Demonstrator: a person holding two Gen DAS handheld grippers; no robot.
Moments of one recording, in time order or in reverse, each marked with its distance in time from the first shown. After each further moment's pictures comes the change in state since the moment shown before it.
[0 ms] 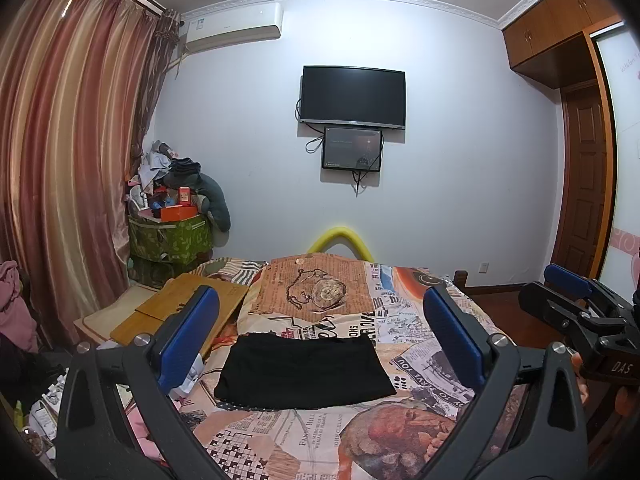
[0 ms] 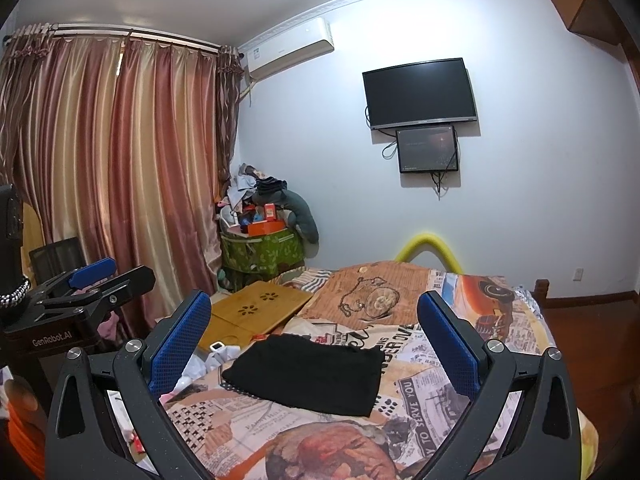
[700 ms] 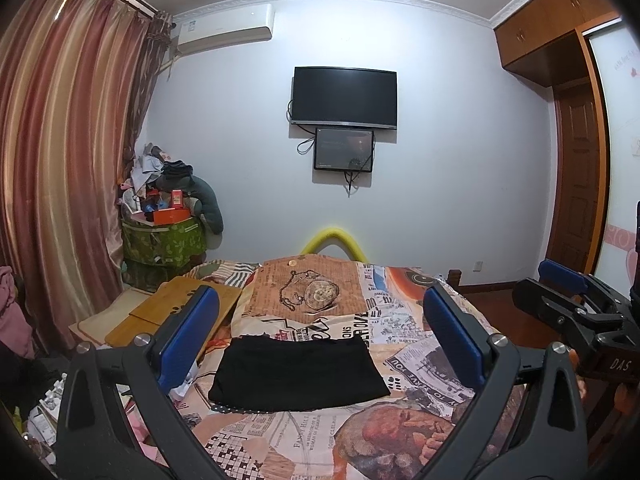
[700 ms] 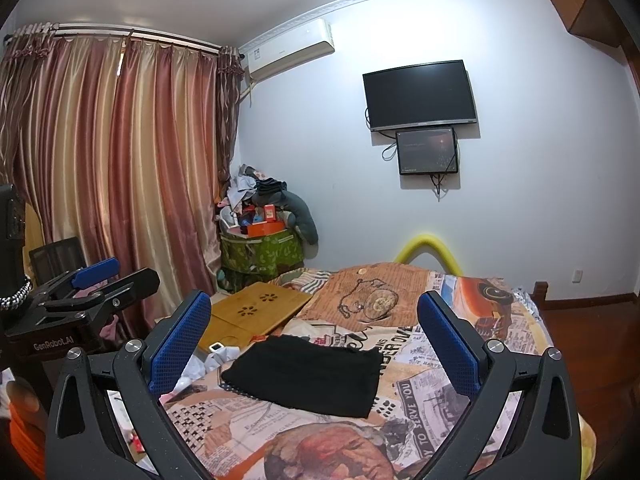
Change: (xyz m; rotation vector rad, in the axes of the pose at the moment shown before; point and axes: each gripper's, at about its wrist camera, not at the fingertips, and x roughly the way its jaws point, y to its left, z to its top) left arm -0.005 -0.001 0.001 0.021 -0.001 -0.035; right arm -0.001 -0.004 0.004 -0.002 -0.002 -0.001
